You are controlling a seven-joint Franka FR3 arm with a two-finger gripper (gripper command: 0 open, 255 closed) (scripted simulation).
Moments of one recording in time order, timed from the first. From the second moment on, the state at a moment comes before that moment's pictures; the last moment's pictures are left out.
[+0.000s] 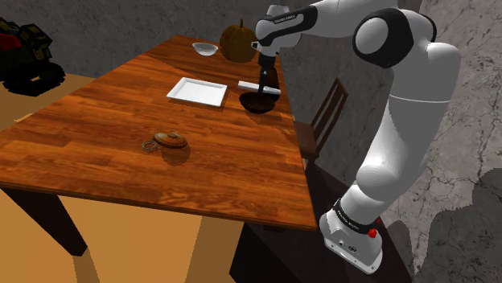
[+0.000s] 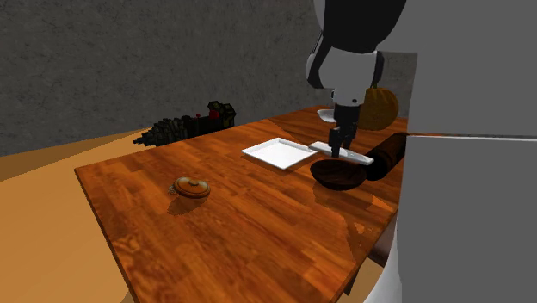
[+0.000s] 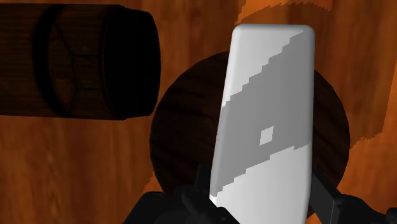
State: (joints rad) arm -0.16 0.30 -0.11 -1.69 0.05 1.99 -1.02
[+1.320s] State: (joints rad) arm -0.16 0.35 -0.11 -1.77 0.06 2.12 -1.02
